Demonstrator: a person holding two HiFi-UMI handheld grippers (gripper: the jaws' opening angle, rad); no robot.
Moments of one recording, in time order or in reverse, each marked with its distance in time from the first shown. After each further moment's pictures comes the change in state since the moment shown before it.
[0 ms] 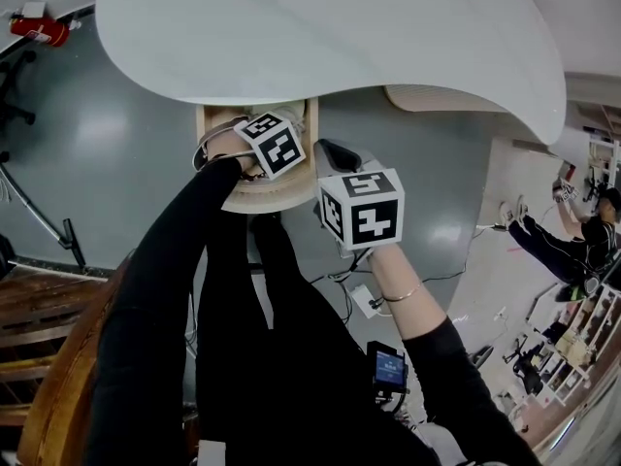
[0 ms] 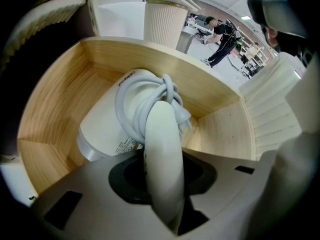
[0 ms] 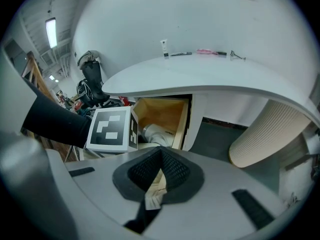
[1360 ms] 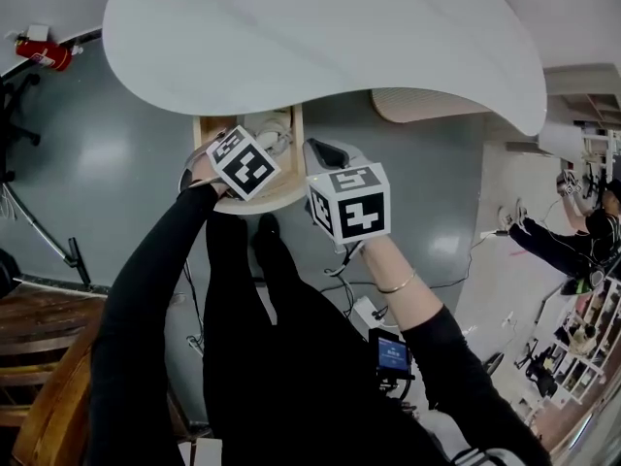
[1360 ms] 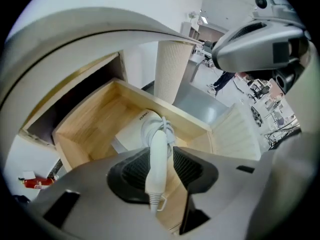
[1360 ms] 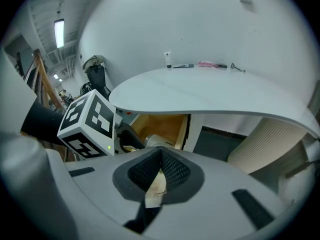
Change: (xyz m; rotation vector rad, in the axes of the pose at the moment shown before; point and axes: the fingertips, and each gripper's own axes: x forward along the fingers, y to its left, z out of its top) left arm -0.080 -0.005 0.021 -0.116 -0.251 0.055; right arm -0.026 0.003 0.024 -0.042 -0.082 0.001
